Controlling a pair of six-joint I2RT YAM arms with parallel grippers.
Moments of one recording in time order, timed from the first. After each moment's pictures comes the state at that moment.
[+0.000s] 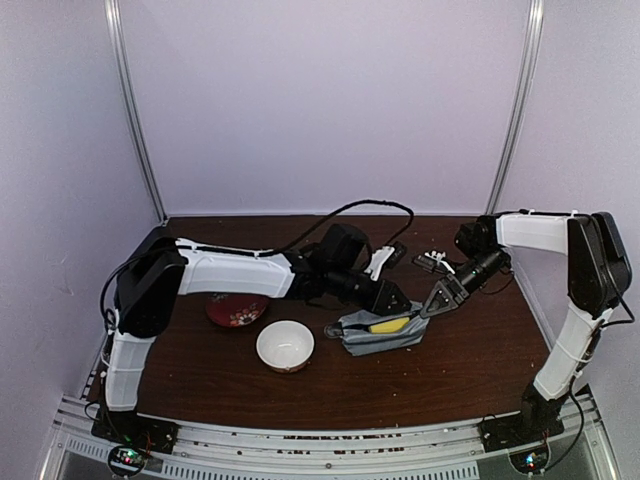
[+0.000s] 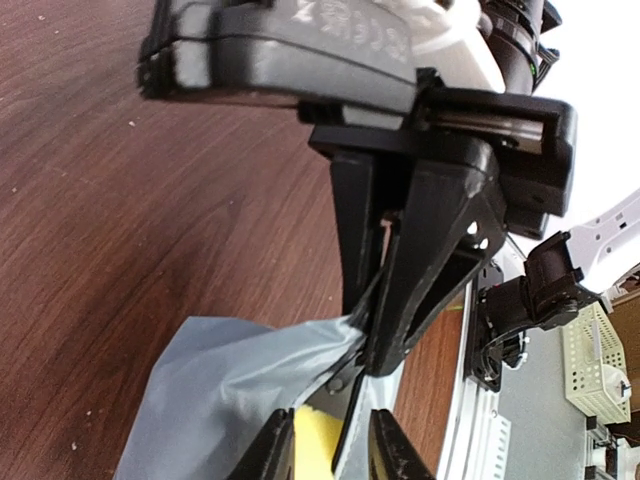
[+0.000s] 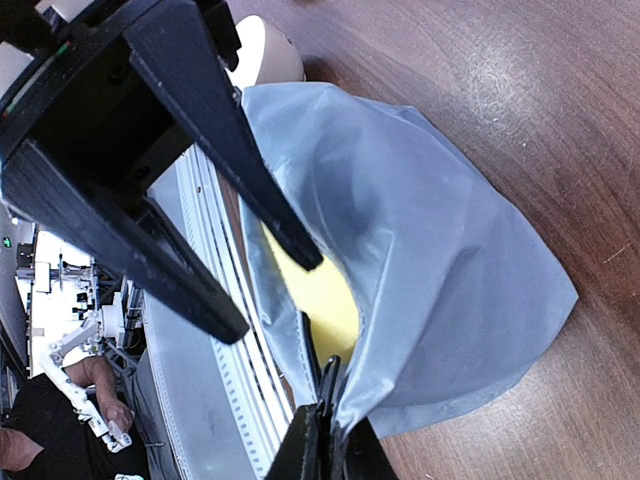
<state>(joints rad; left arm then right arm) -1.02 2.18 1.64 -0.01 0.49 -0.42 0.23 1.77 1.21 -1.16 -0.95 -0.61</state>
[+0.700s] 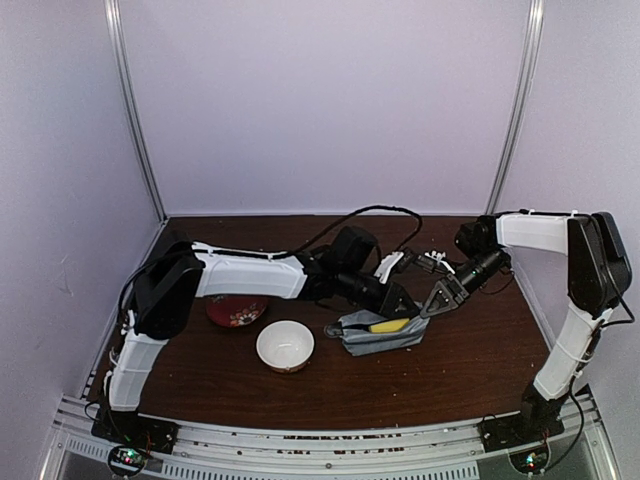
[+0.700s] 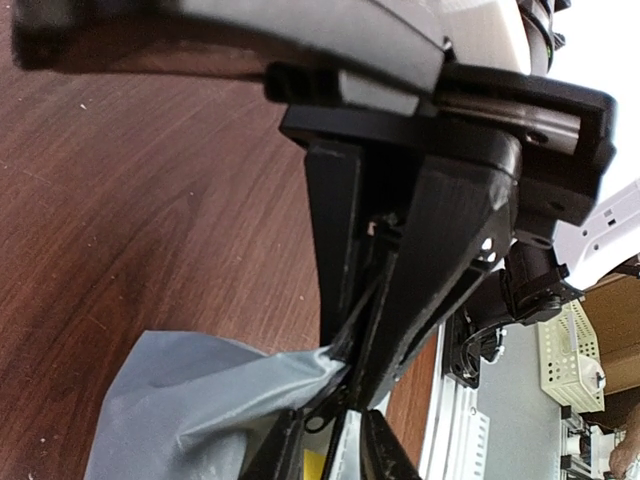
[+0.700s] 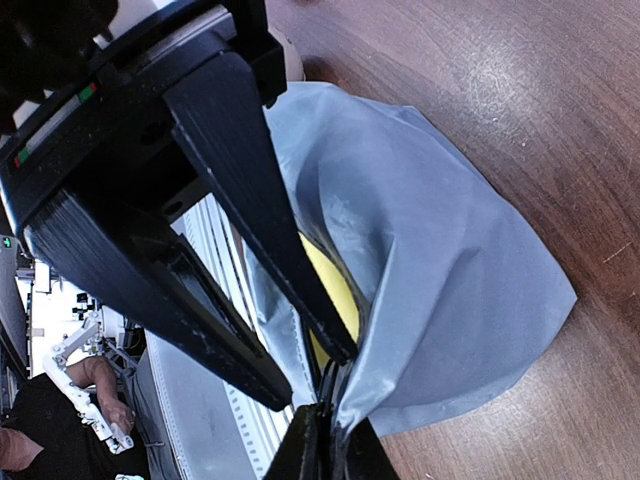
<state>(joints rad) -1.02 2.28 1.76 -0.02 0.59 -0.46 0.23 1.77 1.21 -1.16 -0.95 -0.61</state>
